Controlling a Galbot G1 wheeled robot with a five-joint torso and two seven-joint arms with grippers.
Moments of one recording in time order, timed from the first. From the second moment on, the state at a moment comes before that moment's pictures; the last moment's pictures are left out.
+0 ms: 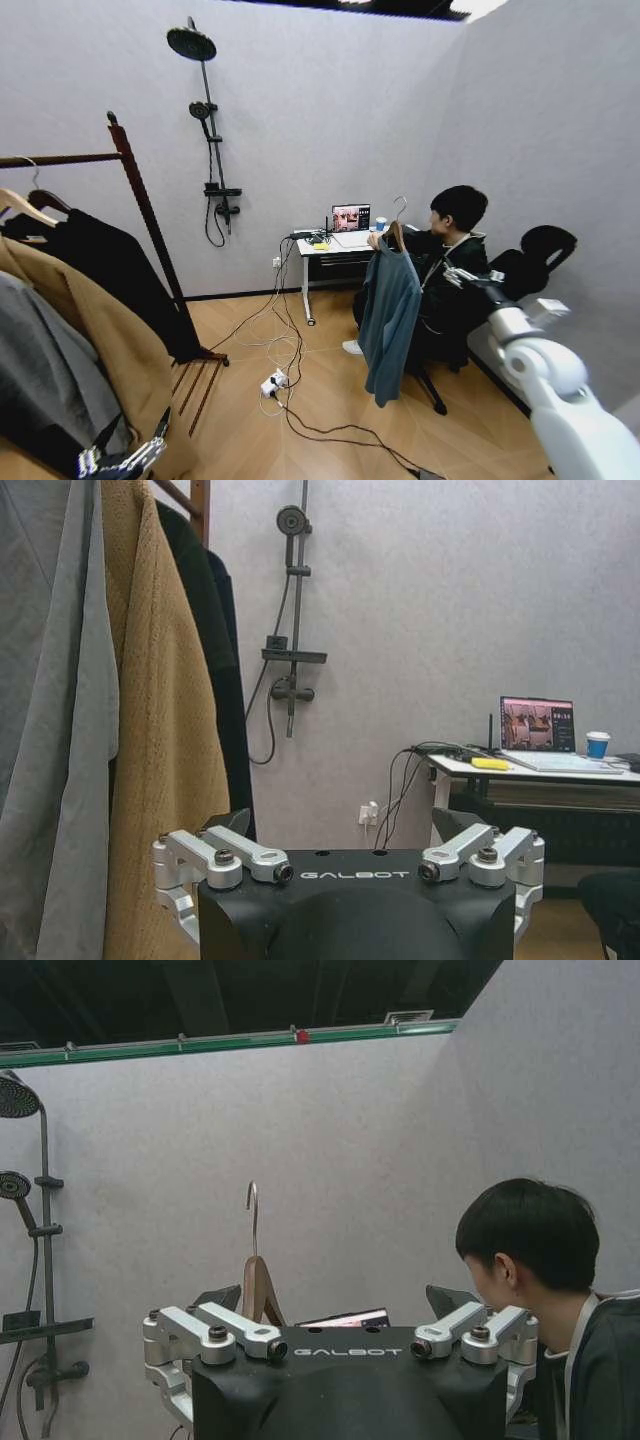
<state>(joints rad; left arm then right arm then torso) 1.94 -1.35 -0.90 -2.27 -0.51 -0.14 0.13 -0.91 0.94 0.76 1.87 0.81 -0.21 0.09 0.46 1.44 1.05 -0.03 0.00</state>
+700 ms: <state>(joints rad) 1.94 -1.35 -0.90 -2.27 -0.51 -0.14 0.13 -0.46 1.04 0.43 1.53 0.55 -0.32 0.19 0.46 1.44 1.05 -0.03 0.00</state>
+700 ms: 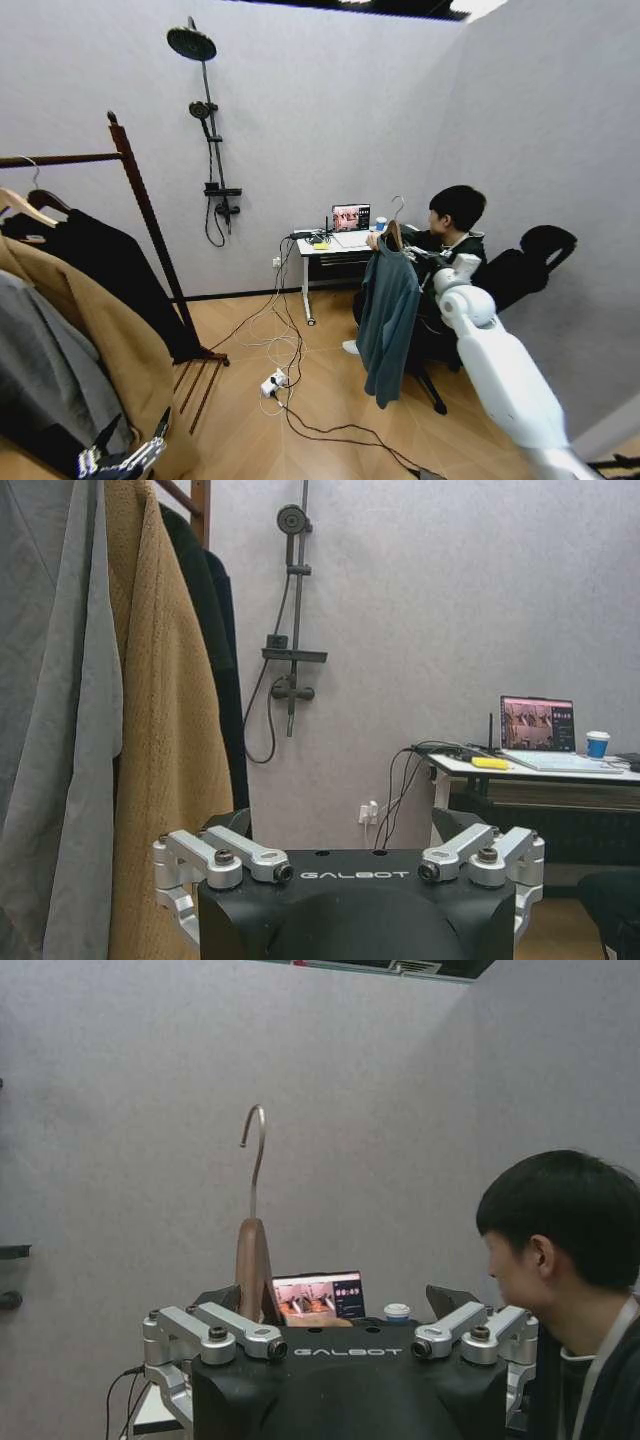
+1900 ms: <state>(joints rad) 1.94 -1.35 -0.90 -2.27 -0.51 -0.14 0.13 -0.35 1.11 0.37 1.35 0.34 -0.16 0.12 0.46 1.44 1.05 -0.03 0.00</state>
